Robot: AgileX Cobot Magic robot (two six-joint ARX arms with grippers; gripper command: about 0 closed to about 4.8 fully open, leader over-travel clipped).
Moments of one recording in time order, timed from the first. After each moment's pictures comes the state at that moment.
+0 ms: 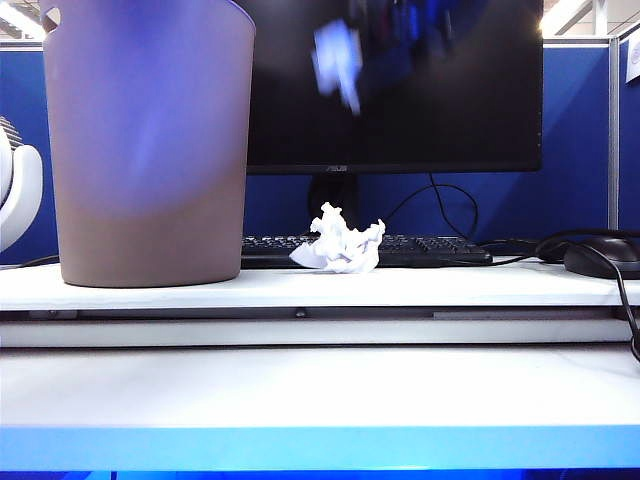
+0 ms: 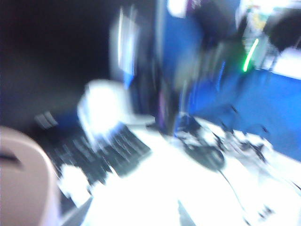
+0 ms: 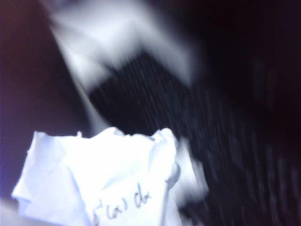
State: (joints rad) left arm -0.49 1.07 1.01 -0.03 0.39 0.04; right arm 0.39 1.74 1.77 -0.49 -0.42 -0.22
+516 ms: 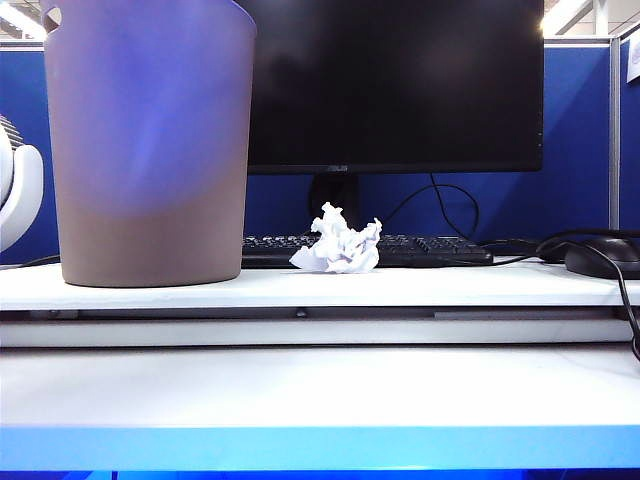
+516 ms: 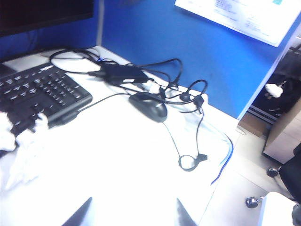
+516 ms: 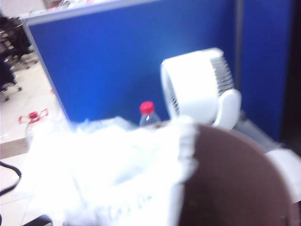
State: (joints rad) left arm -0.49 1.07 1.01 -0.23 0.58 -0.02; right arm 0.54 1.86 1.96 -0.21 -0.82 0.06
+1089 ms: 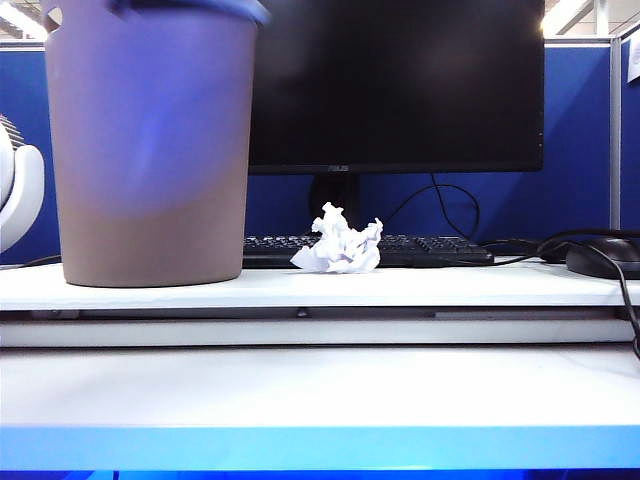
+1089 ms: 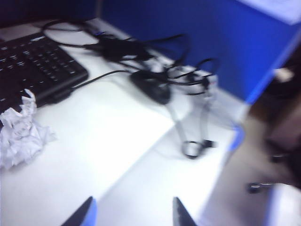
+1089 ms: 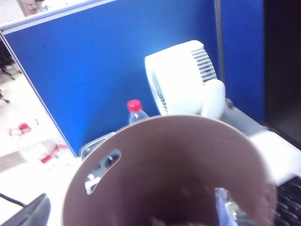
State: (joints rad) left arm -0.59 1.18 1.00 -0.19 0.47 -0.03; right arm 0.51 1.81 1.96 -0.29 -0.74 0.11
